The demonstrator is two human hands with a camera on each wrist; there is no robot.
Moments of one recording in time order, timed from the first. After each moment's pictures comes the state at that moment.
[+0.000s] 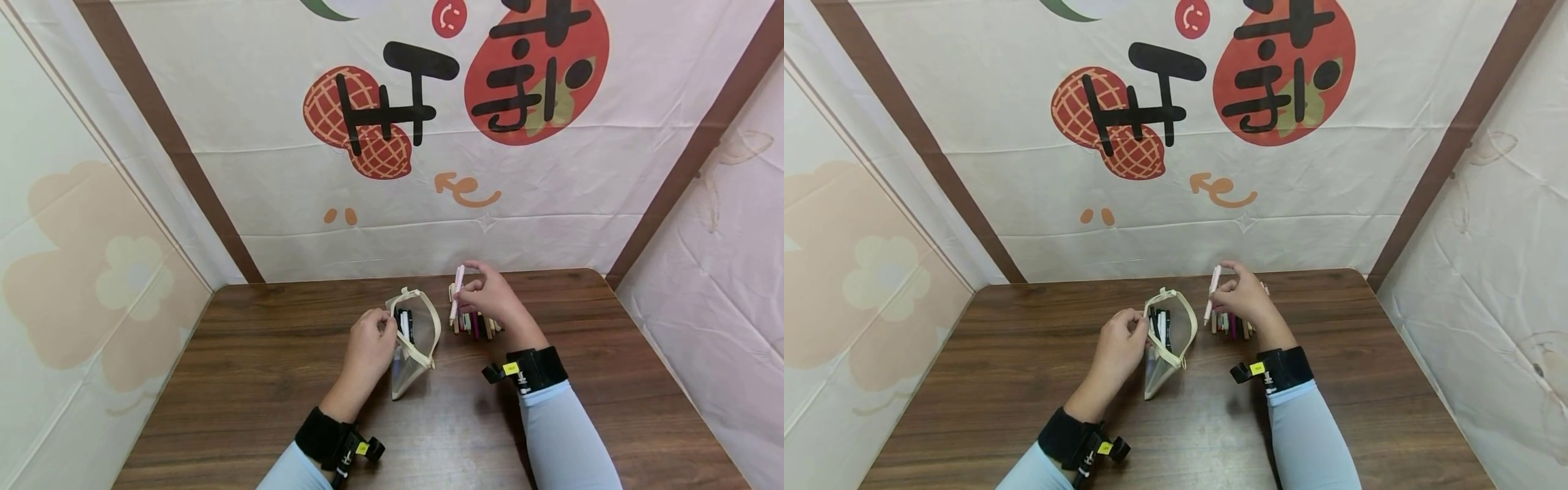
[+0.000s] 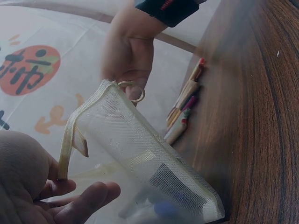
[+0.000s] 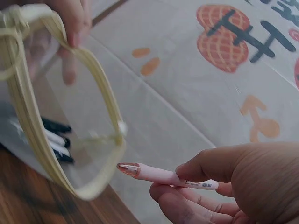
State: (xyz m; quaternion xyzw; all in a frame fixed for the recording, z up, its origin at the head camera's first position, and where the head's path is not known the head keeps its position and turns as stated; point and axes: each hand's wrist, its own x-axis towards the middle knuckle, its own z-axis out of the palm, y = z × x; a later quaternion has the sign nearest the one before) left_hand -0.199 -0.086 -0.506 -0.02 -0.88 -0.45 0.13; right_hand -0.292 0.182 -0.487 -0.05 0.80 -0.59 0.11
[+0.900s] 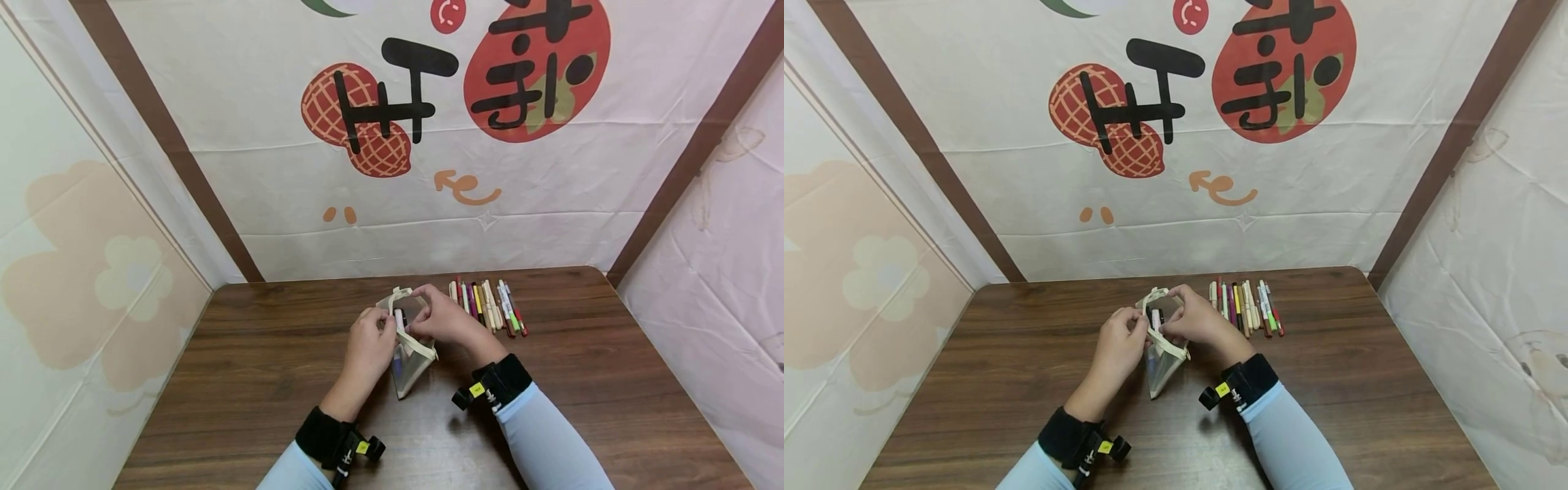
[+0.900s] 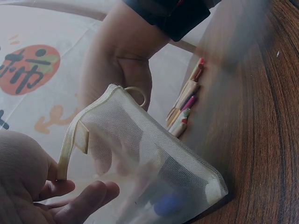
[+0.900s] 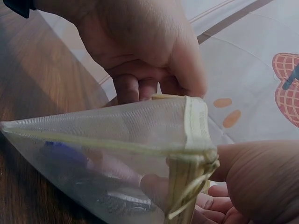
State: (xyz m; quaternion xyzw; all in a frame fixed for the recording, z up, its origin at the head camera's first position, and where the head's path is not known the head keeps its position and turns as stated) left_hand -0.199 -0.086 -0.505 -0.02 -0.88 -0.46 0.13; right_hand -0.266 0.103 -0.505 -0.15 0.83 -0.51 0.19
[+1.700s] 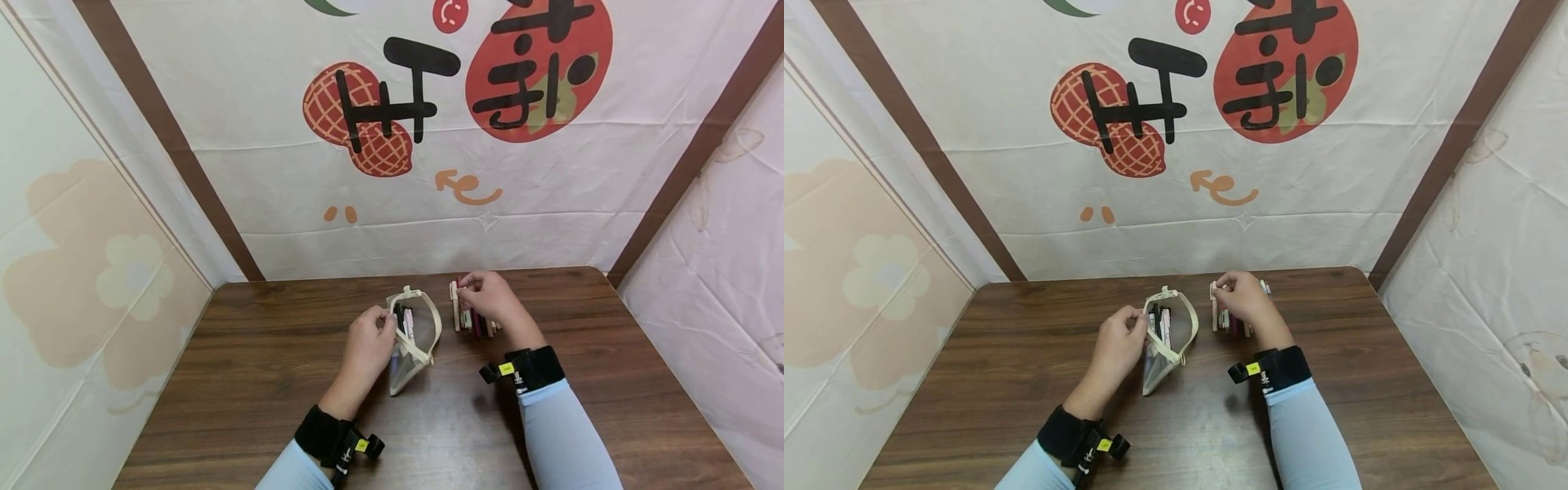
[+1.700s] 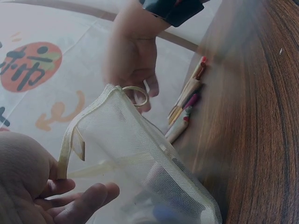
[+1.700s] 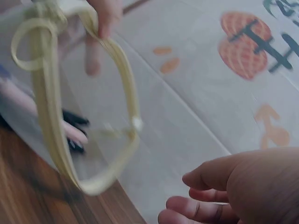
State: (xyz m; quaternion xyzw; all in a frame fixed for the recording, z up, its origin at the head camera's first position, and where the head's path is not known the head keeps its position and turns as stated) left_hand -0.201 -0.089 -0.506 -0.02 -0.87 -0.48 0.11; right_hand -0.290 0.181 -0.490 -0.07 0.89 -0.44 0.07
